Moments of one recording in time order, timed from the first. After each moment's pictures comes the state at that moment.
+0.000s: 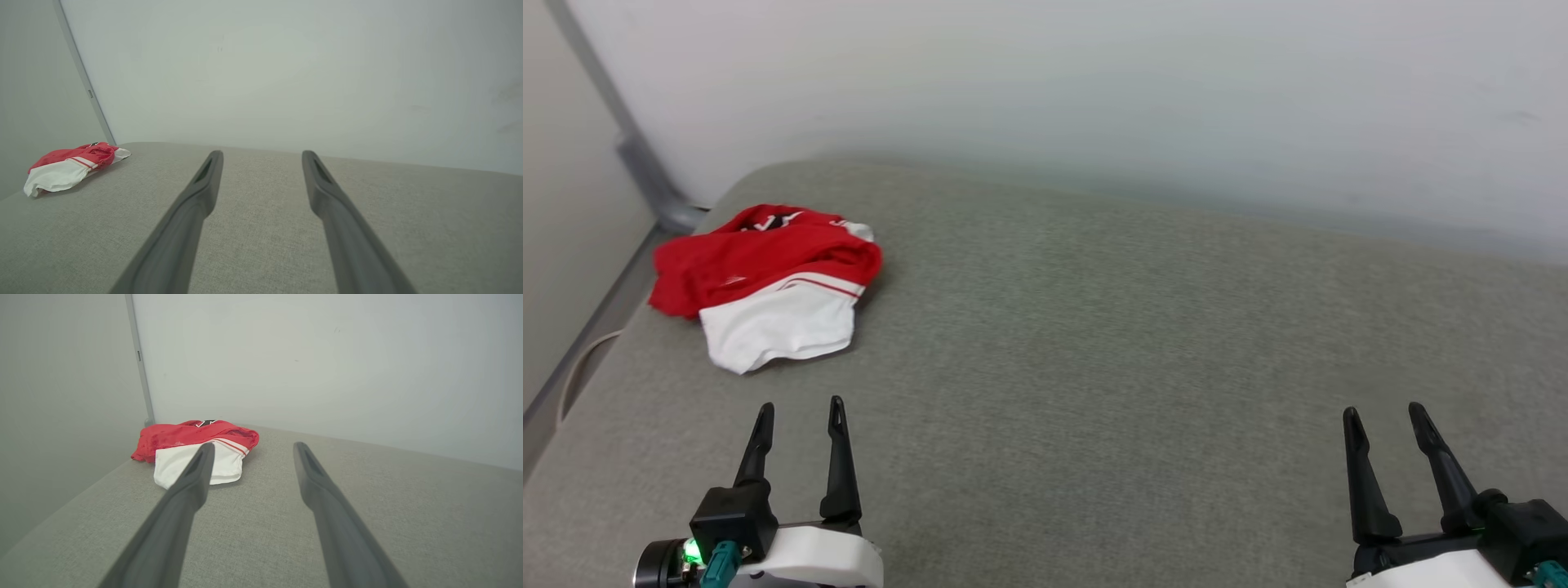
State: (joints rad) left arm 0.03 0.05 0.00 0.07 -0.11 0.06 -0.26; right arm 0.10 -0.05 -0.03 0.00 0.15 0.13 -0.26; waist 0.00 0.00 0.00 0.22
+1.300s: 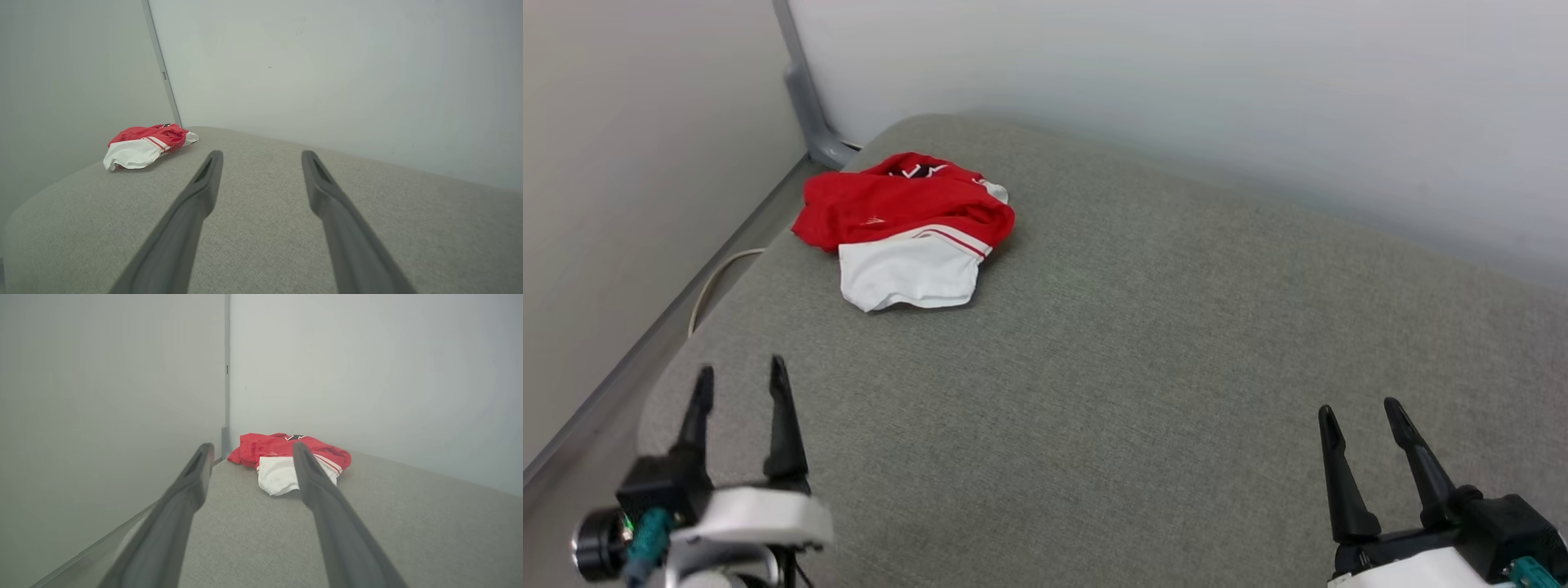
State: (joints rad) left arm -0.02 0.05 0.11 0.07 -0.13 0.00 -0.26; right arm 0.10 -0.05 0.01 0.00 0.14 0.13 -0.26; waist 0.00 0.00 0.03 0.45
